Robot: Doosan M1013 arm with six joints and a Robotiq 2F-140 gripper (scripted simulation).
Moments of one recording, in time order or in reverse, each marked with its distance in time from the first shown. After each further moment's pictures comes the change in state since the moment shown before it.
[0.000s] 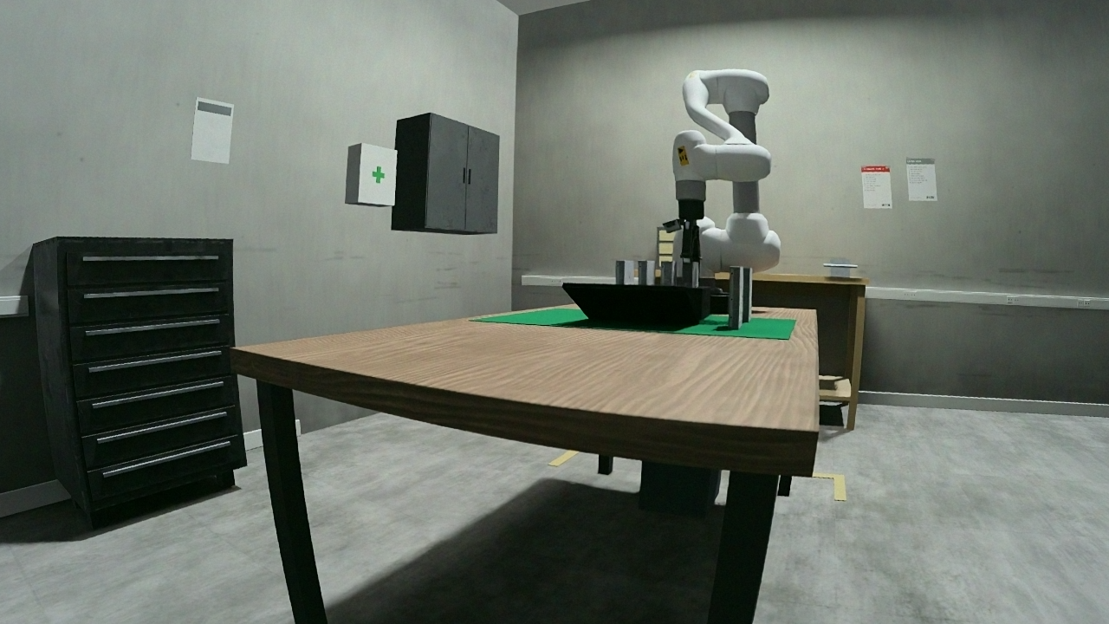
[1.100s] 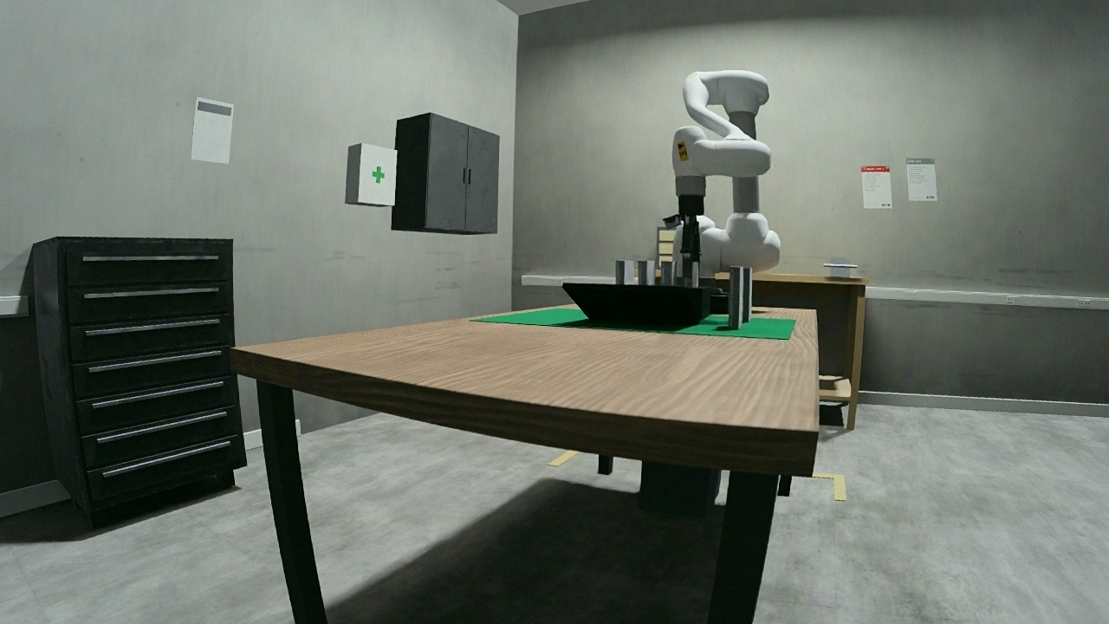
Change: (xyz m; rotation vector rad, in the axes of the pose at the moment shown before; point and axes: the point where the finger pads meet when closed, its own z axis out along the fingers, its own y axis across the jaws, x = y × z) arm 0.000 0.000 -0.014 0.000 0.000 0.000
